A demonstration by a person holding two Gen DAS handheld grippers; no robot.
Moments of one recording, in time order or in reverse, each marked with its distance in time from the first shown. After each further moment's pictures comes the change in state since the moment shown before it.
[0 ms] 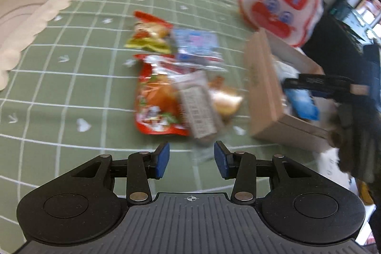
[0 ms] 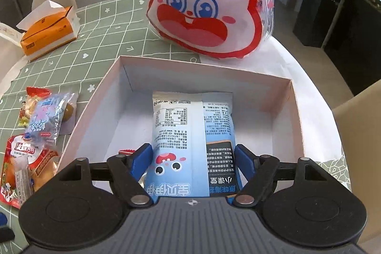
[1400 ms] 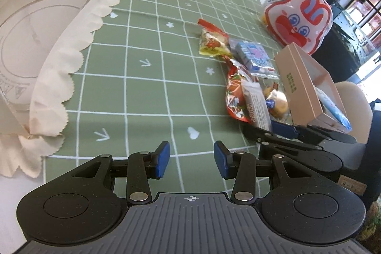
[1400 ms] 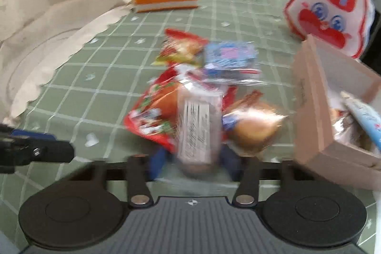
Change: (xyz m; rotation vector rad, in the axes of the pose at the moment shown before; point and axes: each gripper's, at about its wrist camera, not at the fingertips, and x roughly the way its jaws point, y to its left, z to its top) left arm -0.036 0.137 0.017 0.022 0.038 -0.104; right arm -0.034 0.229 -0.097 -0.179 -0.044 0.059
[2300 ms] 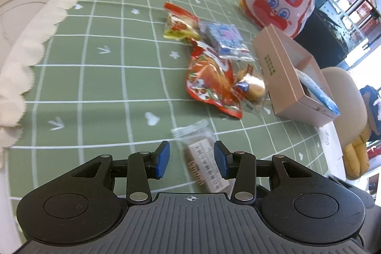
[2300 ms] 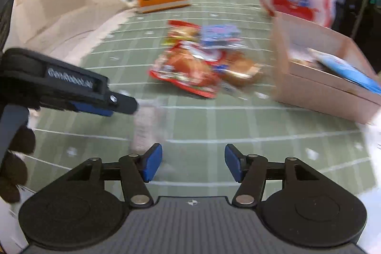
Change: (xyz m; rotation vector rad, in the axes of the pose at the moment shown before) left arm 0.022 -0.042 -0.011 0.047 0.038 -0.045; right arm -0.079 -0.010 -0.075 0.109 -0.016 -0.039
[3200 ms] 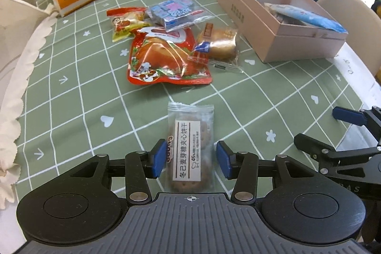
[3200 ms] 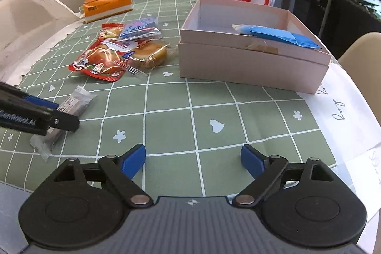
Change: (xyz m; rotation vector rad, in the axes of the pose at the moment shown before) left arm 0.029 -0.086 -0.037 0.395 0.044 0.222; right arm 0.007 -0.088 -0.042 0.078 -0.093 -0.064
